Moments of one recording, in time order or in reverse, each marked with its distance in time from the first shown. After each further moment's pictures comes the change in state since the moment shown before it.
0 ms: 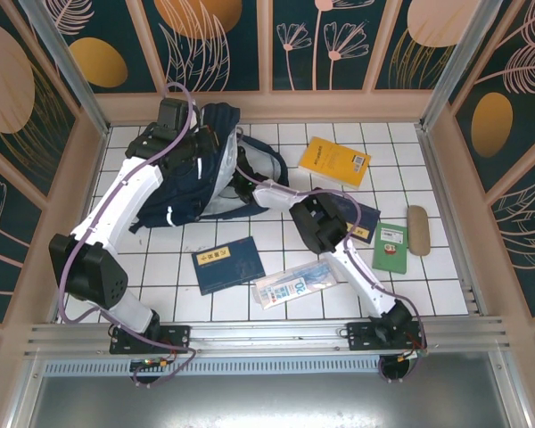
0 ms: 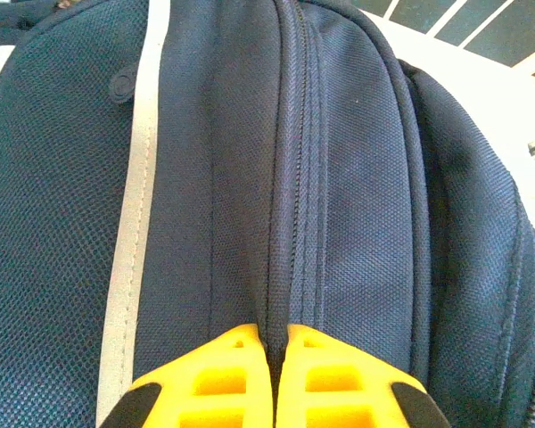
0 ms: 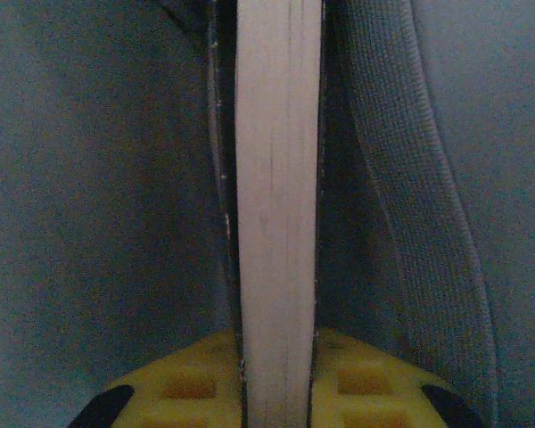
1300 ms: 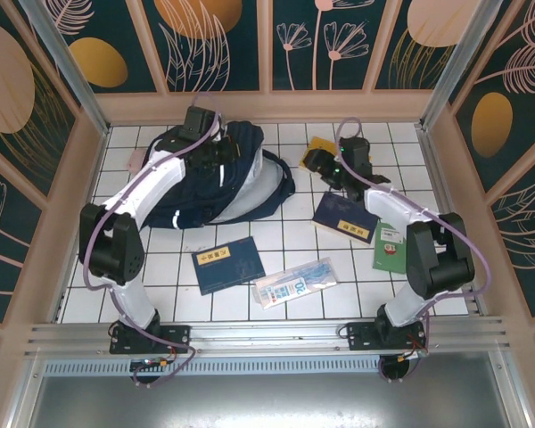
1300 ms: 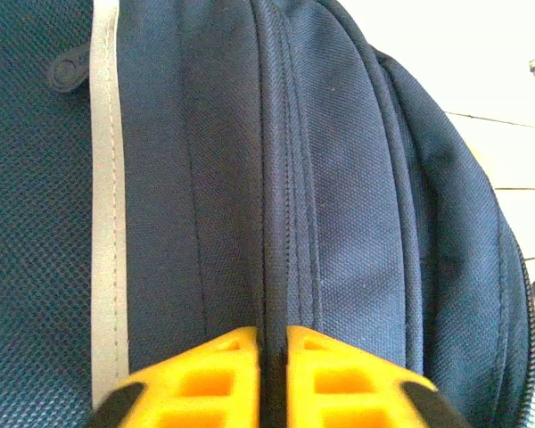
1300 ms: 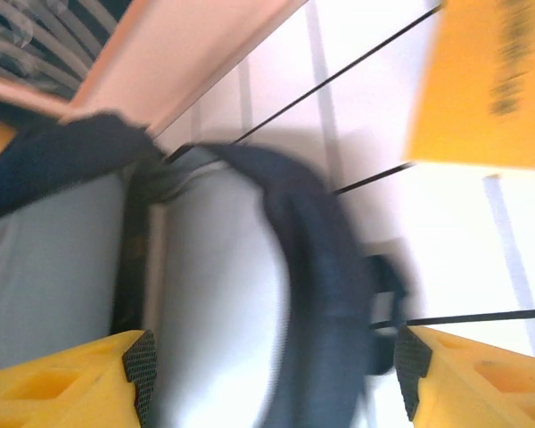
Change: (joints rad) left arm -0.029 0.233 -0.001 0.105 0.143 0.006; right arm -0.511 -1.061 -1.093 -0.329 0.206 -0.579
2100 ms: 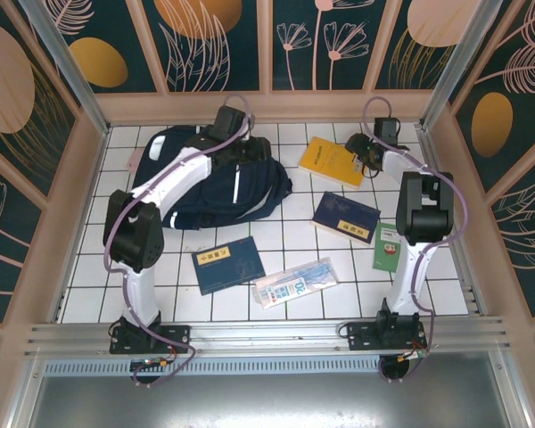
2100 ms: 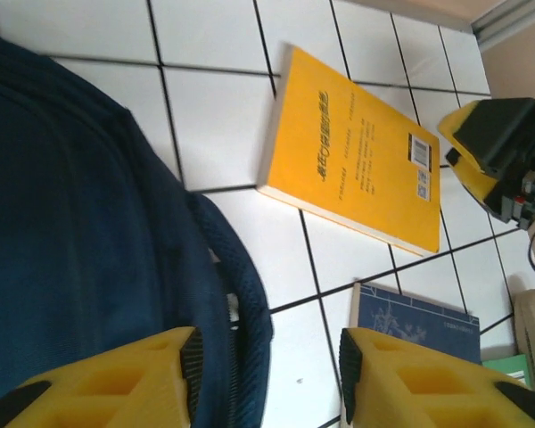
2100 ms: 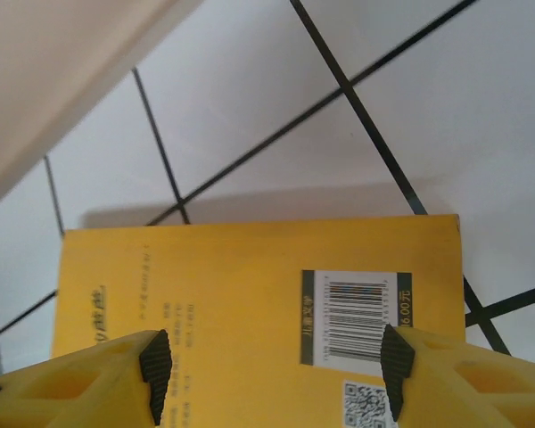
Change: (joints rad) left arm -0.143 0.190 0.147 0.090 0.014 -0.065; right arm -0.261 0.520 0.503 -0.190 0.053 -0.191
